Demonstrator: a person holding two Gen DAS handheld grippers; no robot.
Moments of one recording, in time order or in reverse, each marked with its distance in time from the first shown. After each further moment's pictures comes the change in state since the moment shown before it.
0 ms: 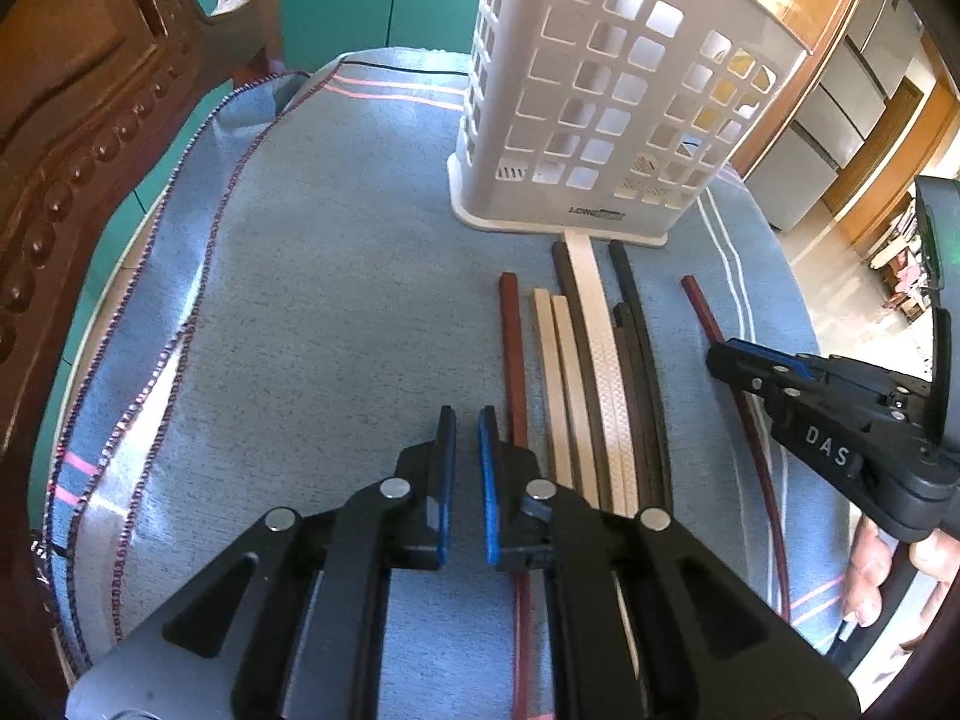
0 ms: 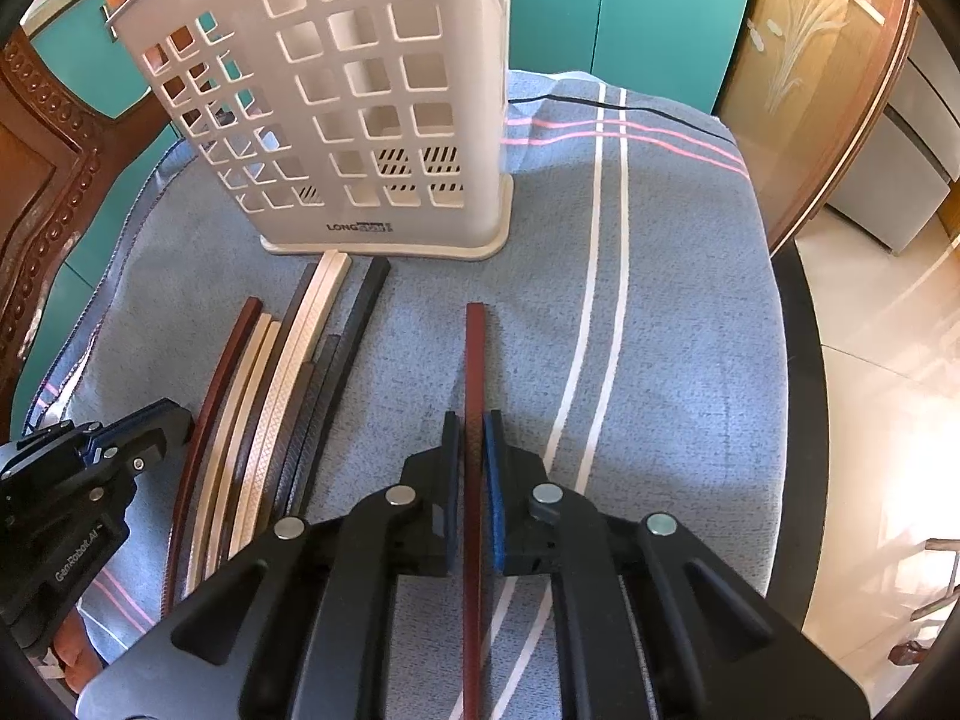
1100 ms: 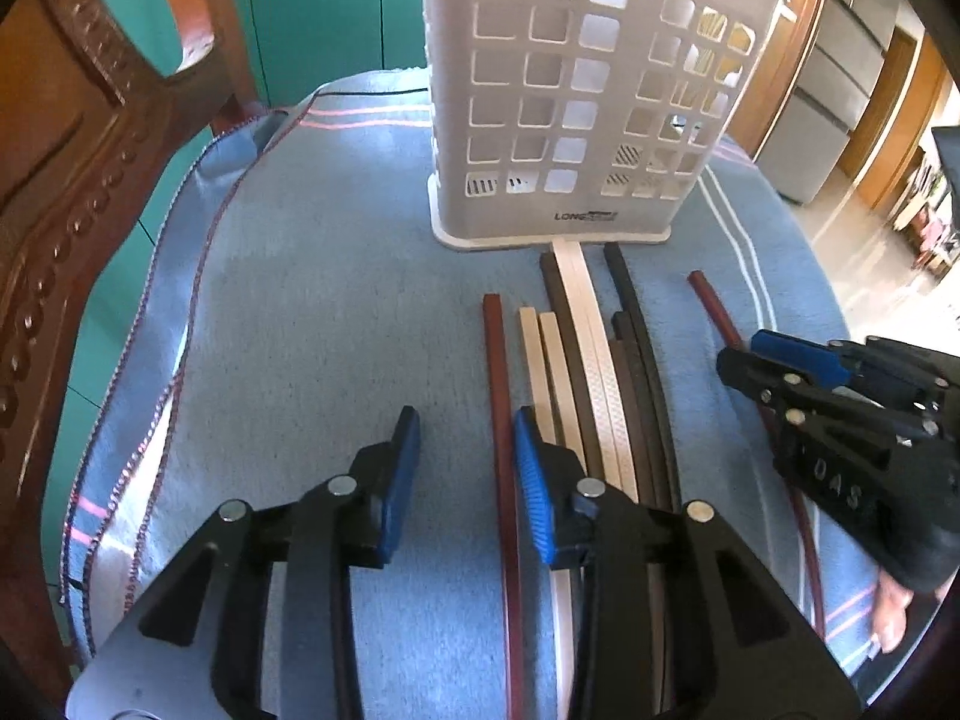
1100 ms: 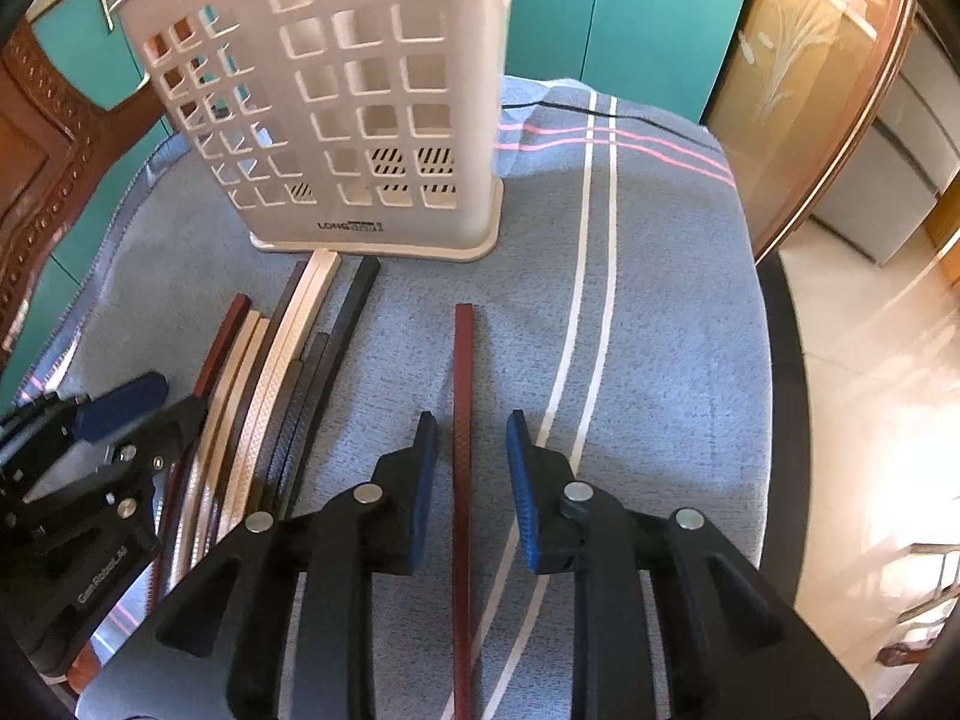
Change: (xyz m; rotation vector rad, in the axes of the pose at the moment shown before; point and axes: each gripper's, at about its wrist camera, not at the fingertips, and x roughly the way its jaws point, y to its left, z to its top) left arm 0.012 -0.020 0.016 0.100 -0.028 0.097; right arm 0.001 0.003 0.001 -0.025 -0.020 -0.069
